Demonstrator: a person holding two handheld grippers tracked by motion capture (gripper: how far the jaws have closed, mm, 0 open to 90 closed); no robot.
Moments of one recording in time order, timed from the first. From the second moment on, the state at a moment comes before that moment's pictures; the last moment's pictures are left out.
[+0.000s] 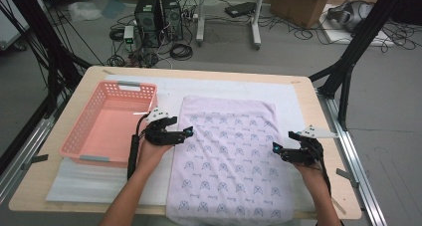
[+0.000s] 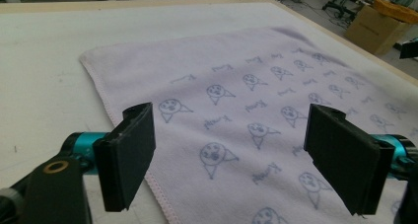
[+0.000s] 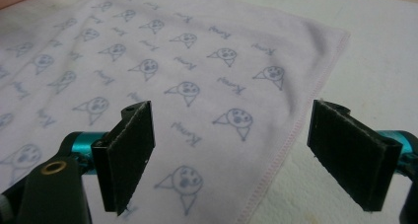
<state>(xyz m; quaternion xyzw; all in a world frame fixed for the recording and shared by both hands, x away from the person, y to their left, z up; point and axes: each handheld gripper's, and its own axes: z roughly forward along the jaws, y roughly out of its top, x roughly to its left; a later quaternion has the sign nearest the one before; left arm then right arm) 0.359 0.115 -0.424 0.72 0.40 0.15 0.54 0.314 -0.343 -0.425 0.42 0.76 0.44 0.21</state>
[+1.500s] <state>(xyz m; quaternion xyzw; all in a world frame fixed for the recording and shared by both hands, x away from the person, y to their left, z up) 0.411 0.088 -0.450 0.78 0.45 0.21 0.38 0.393 -0.333 -0.445 0.53 0.75 0.33 0.22</state>
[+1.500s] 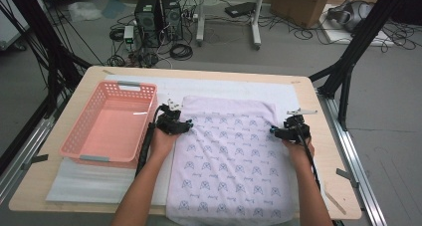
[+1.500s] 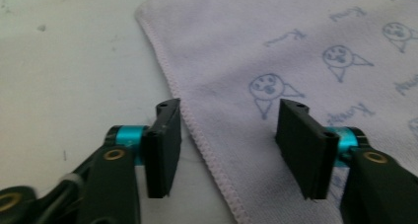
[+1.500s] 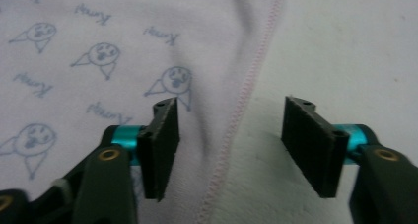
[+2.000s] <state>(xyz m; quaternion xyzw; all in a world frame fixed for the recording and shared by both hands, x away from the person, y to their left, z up) 0.412 0.091 -0.446 0.75 0.49 0.20 0.40 0.396 -0.321 -0.441 0.52 0.76 0.33 0.19</state>
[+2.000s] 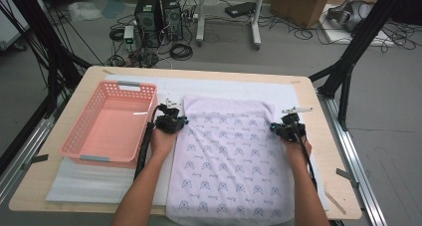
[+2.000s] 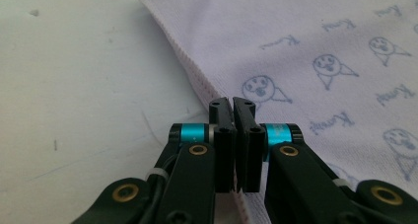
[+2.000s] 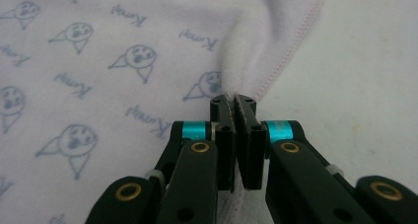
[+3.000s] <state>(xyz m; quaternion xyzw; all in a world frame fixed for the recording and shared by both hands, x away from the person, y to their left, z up) 0.365 0.112 -0.405 0.73 0.46 0.16 0.48 0.362 -0.341 -0.408 0.49 0.74 0.42 0.19</state>
